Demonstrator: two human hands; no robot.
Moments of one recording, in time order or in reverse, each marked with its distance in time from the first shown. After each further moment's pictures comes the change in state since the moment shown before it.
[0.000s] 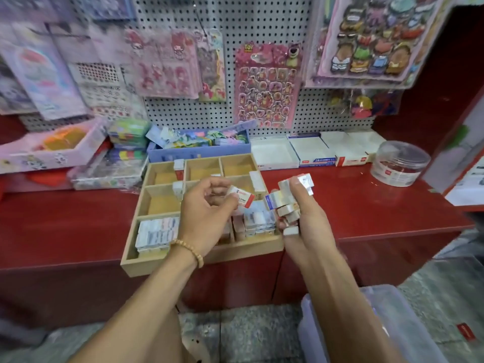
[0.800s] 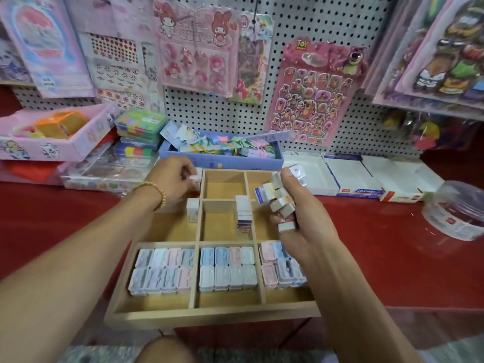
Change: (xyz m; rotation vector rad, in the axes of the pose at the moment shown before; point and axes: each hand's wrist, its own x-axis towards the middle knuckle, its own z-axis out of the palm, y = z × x) left_hand 0.197 -0.089 -0.097 0.857 -0.134 0.026; right_hand 0.093 0.021 0.079 -0.140 -0.122 0.134
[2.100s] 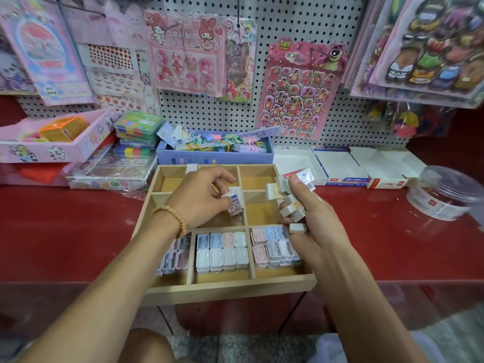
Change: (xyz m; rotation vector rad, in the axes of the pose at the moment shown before) left_hand -0.087 0.085 -0.003 -0.263 -0.151 0.128; right_hand -0.032 -0.004 -0.033 0.087 0.030 -0.043
